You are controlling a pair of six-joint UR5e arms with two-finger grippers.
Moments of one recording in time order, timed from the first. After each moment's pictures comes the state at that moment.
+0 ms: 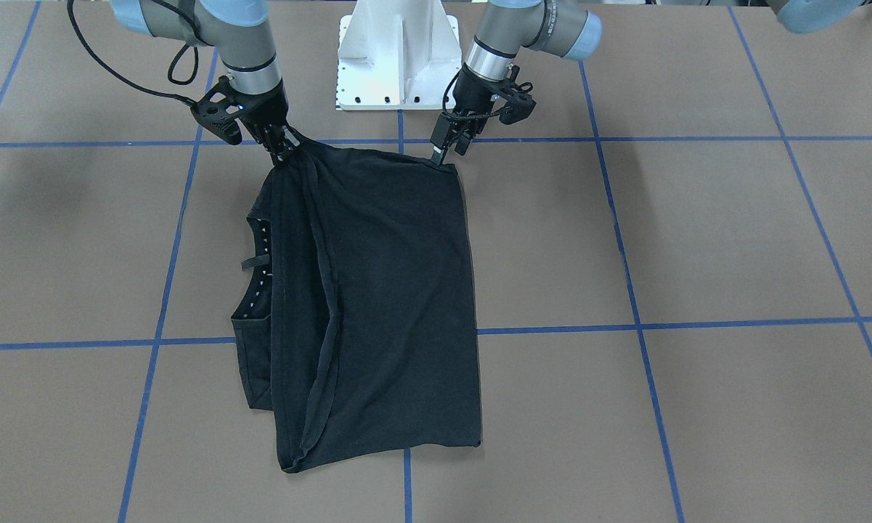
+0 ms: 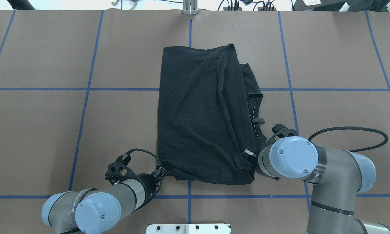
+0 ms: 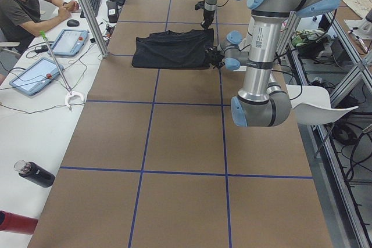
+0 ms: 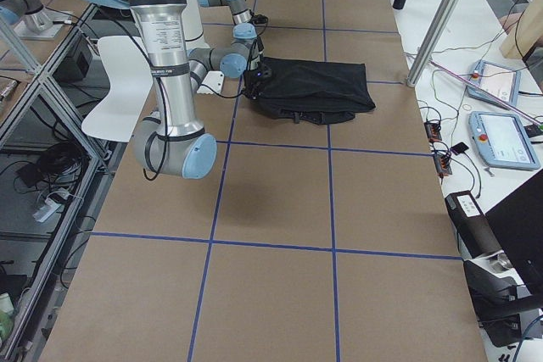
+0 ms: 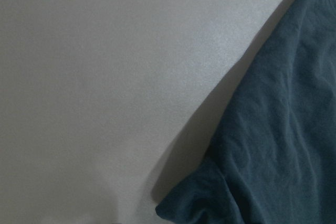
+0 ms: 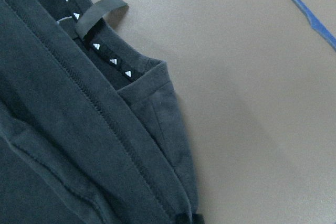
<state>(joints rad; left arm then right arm) -0.11 -1.92 -1.85 -2.11 -1.31 -2.25 0.32 -1.32 2.06 -1.58 1.69 2.02</state>
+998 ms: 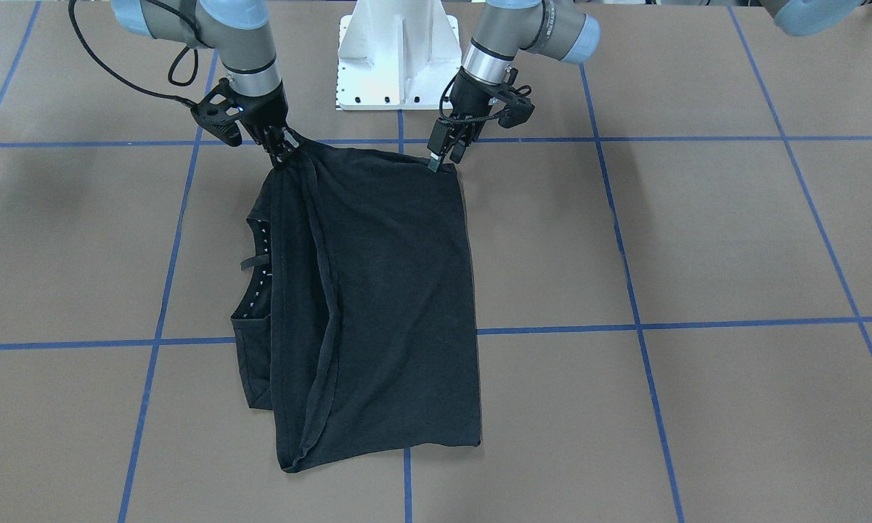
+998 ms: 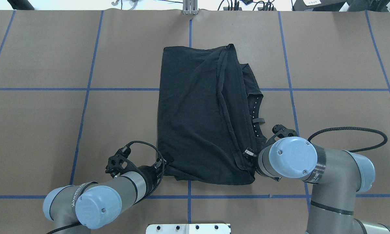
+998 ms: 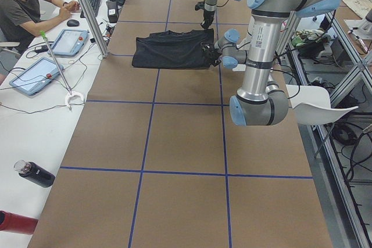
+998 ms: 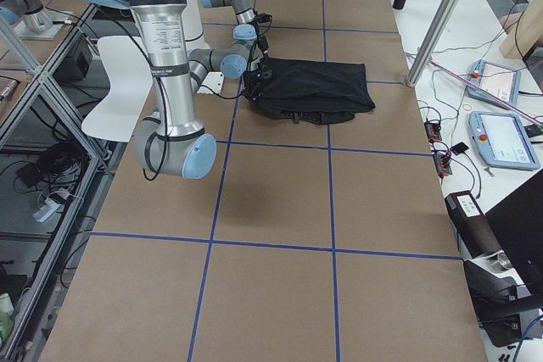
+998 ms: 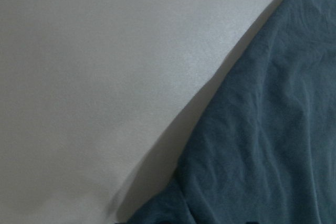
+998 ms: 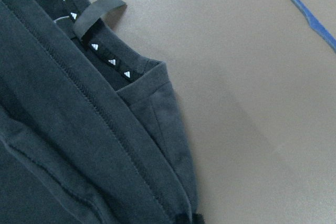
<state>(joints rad) -0.14 -1.93 -1.85 -2.12 -1.29 -2.25 0.32 -1.32 2.06 -1.58 1.69 2.02</state>
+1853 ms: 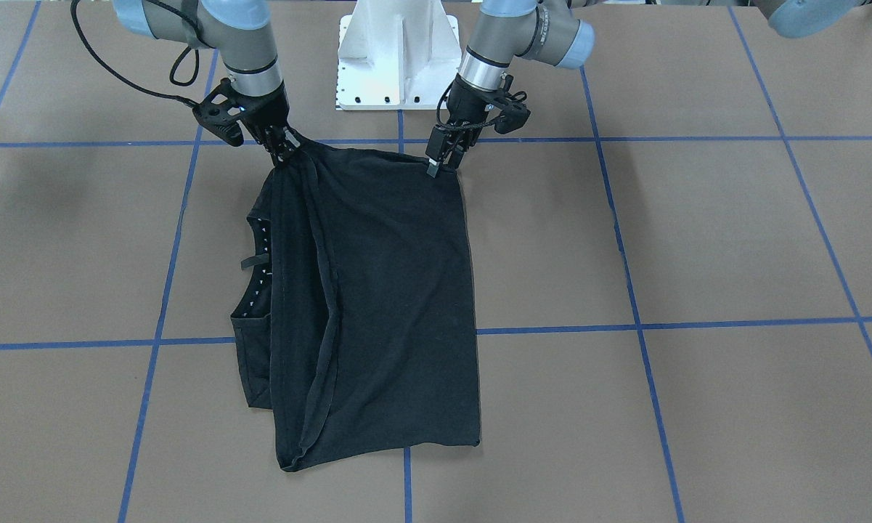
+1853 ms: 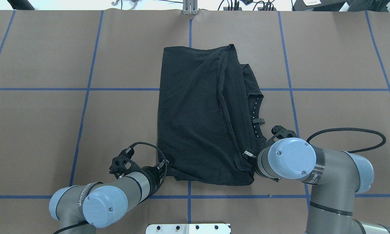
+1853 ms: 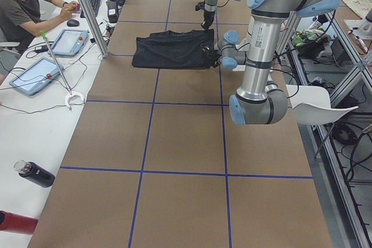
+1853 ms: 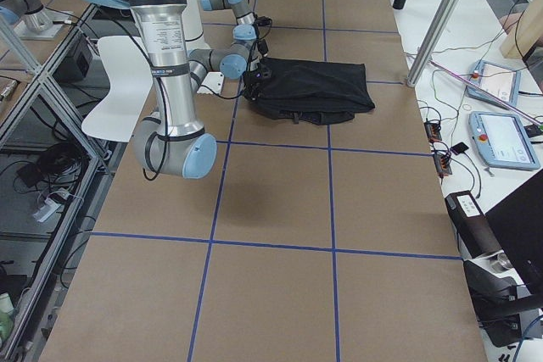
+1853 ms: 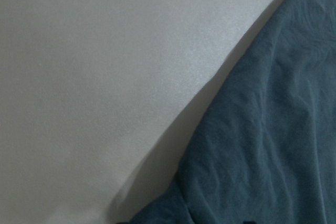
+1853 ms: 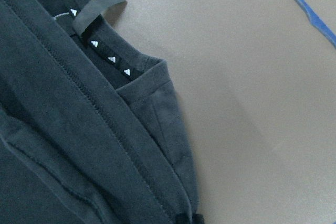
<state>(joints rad) -0.14 -1.95 -1.81 -2.12 -1.29 -2.25 0.32 -1.31 2.05 -1.58 1.69 2.02</state>
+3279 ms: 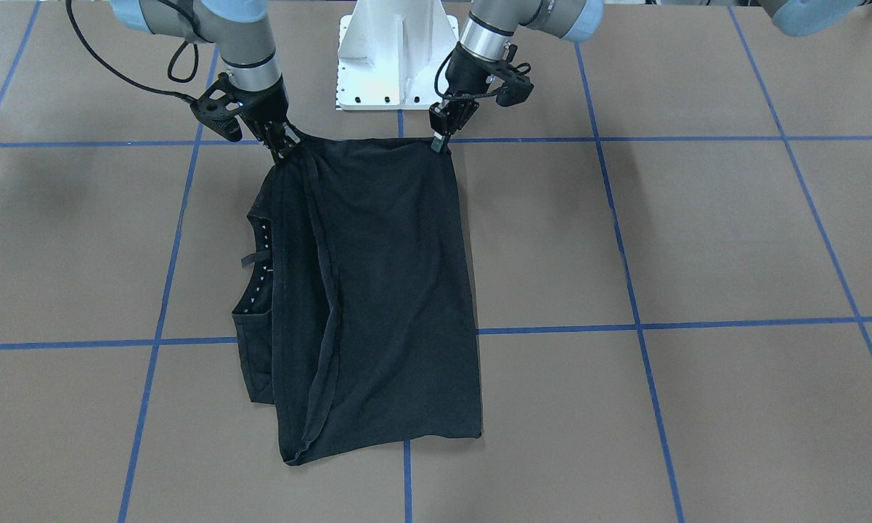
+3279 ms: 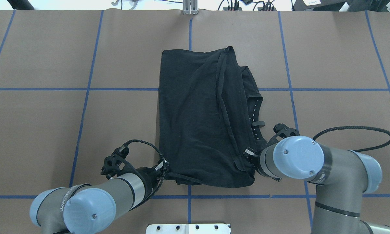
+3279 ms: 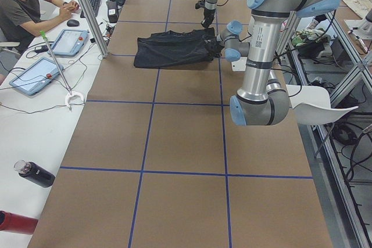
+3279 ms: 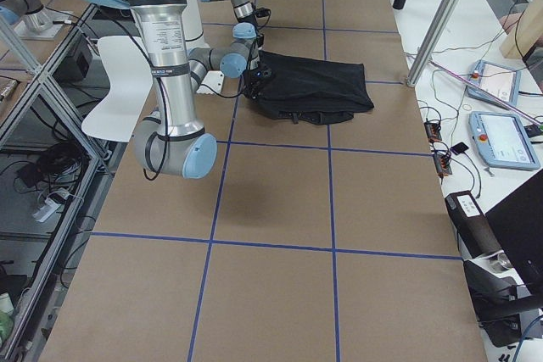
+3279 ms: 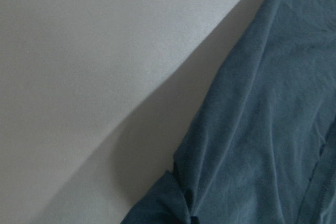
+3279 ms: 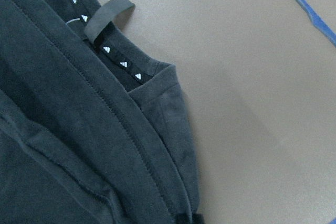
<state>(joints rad) -0.13 -1.93 -2.01 -1.97 -1.31 -2.26 0.33 -1.34 2.12 -1.58 1.71 2.02</state>
